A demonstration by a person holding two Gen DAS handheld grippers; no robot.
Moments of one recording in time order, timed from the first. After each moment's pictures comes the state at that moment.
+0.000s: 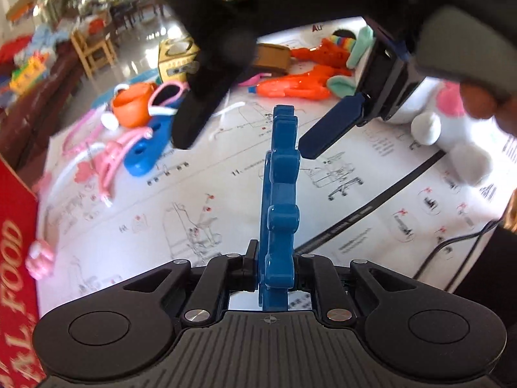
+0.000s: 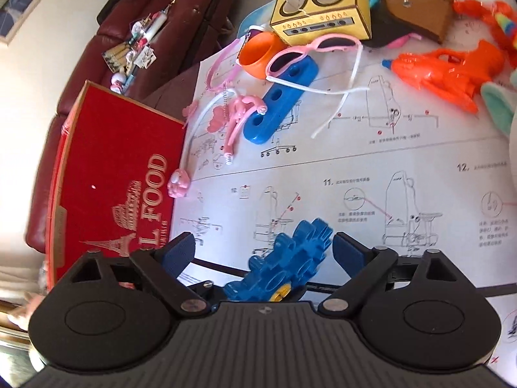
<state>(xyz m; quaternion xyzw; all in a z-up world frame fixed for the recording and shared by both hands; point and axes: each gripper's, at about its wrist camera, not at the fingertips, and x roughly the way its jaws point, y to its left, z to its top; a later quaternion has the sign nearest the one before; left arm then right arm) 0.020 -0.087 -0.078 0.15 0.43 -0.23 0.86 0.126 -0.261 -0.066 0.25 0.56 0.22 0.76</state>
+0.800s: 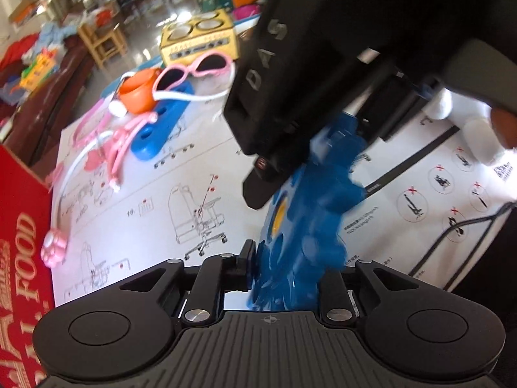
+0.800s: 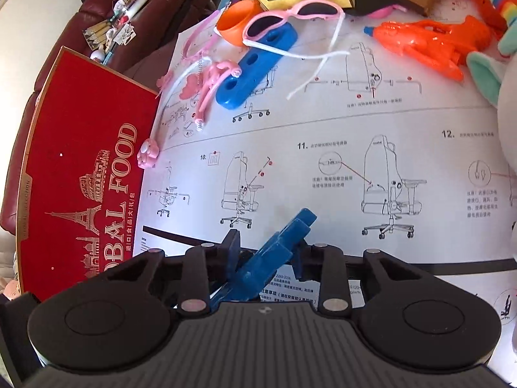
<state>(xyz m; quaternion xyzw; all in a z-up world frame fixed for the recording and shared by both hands) 0.014 -0.105 -0.085 0.20 0.46 -0.18 0.85 0.109 -0.253 -0.089 0.21 0.59 0.20 0.75</state>
